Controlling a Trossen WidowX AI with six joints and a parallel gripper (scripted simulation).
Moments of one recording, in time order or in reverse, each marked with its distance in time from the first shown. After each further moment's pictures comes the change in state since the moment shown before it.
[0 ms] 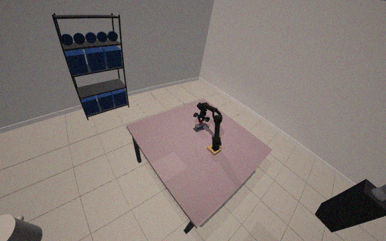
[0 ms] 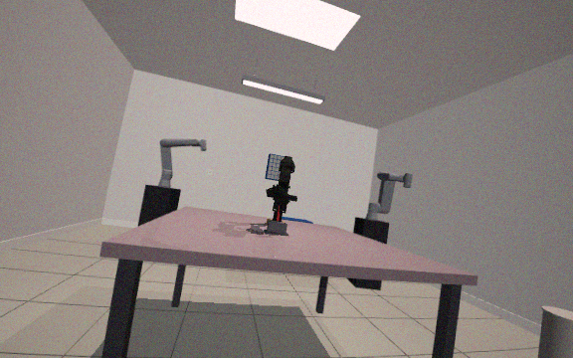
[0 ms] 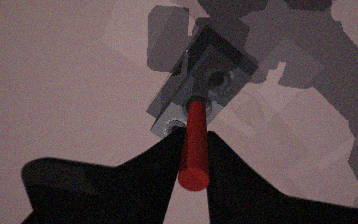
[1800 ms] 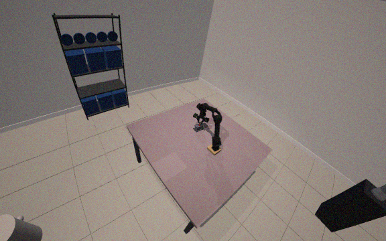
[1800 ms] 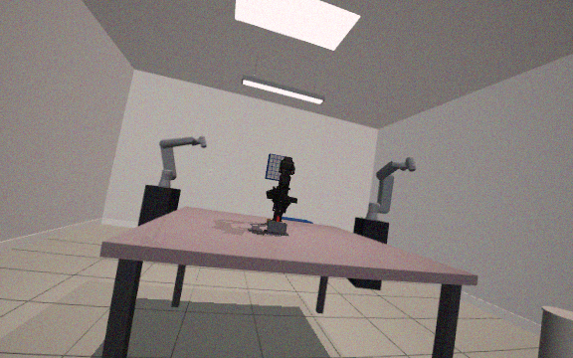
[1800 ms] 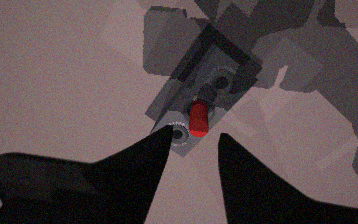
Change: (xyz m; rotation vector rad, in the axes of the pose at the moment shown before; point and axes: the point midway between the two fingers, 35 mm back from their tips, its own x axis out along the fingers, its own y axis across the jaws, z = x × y) arm 0.009 0.001 -0.001 -0.004 0.002 -0.002
